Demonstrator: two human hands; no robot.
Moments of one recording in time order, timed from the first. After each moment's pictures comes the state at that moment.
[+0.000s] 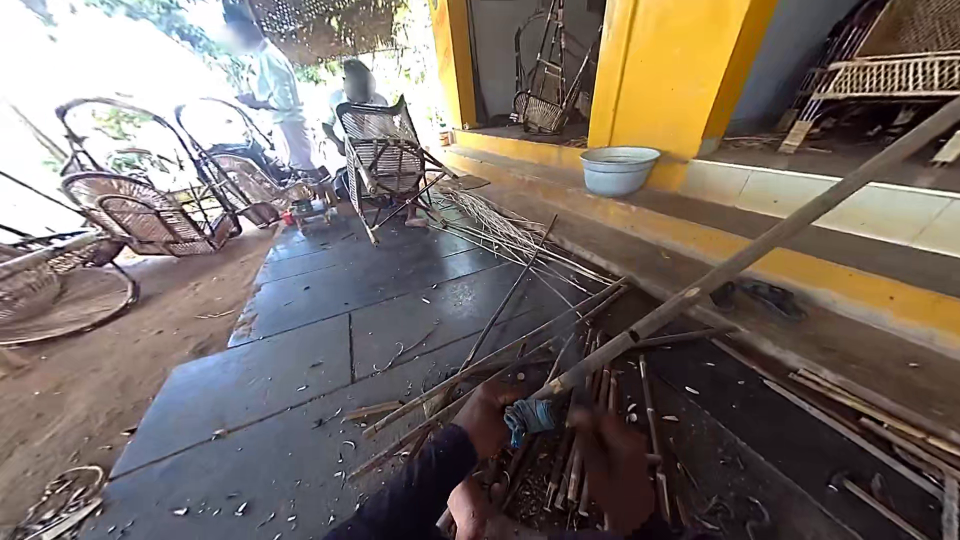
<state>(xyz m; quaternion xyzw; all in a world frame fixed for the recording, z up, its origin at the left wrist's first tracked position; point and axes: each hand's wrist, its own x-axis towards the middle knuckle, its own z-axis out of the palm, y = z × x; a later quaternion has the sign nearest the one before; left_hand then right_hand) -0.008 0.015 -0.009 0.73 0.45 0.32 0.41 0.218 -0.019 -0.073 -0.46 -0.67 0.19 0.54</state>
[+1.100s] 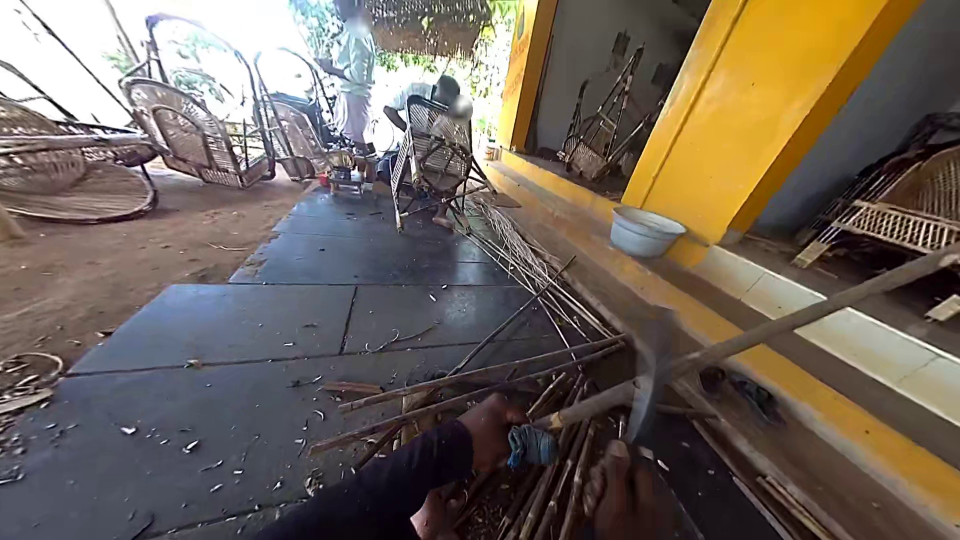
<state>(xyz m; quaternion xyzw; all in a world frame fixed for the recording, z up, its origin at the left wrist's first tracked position) -0.009 0.001 0.009 0.74 0.45 0.25 0.42 0.217 -0.040 -0.059 -0.47 -0.61 0.21 0.59</state>
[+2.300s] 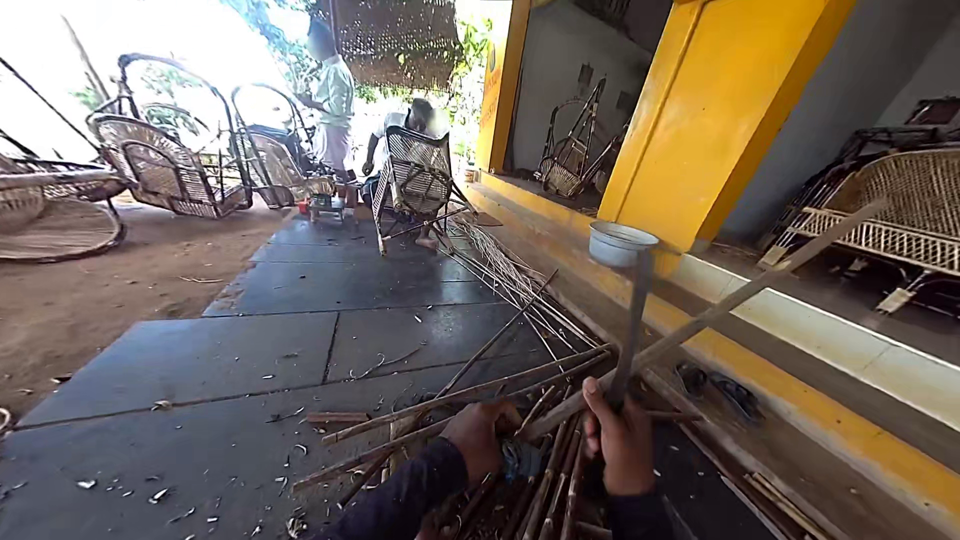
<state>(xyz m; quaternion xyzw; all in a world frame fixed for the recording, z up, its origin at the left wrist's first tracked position) -0.006 0.003 0.011 0.75 0.53 0.26 0.31 0.227 0.024 0.023 -0.46 -0.51 0.42 0.60</state>
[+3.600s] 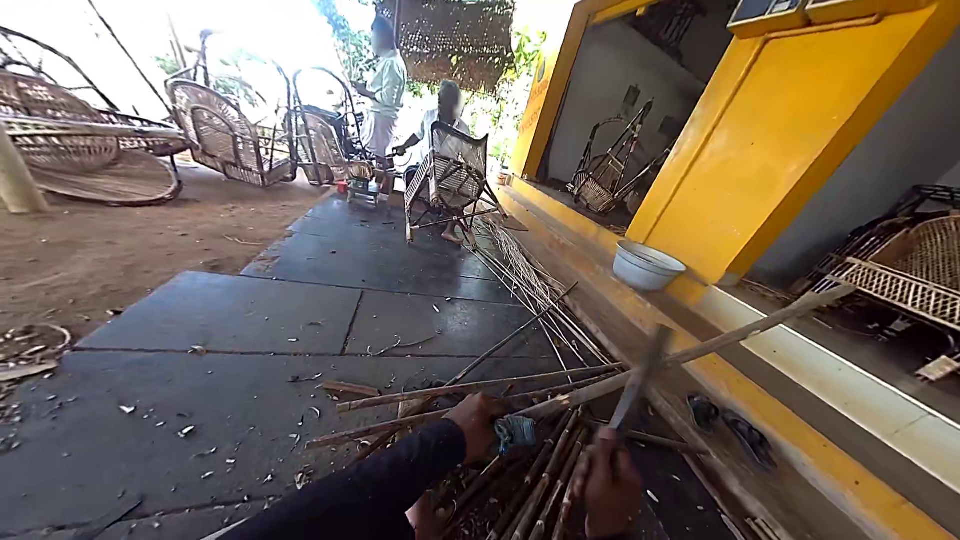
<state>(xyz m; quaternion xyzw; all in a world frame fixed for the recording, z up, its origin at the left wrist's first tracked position) -0.031 0.002 -0.015 0.75 0.54 0.24 0.28 0.222 0.002 -0.062 -0.48 -0.64 0.26 0.54</state>
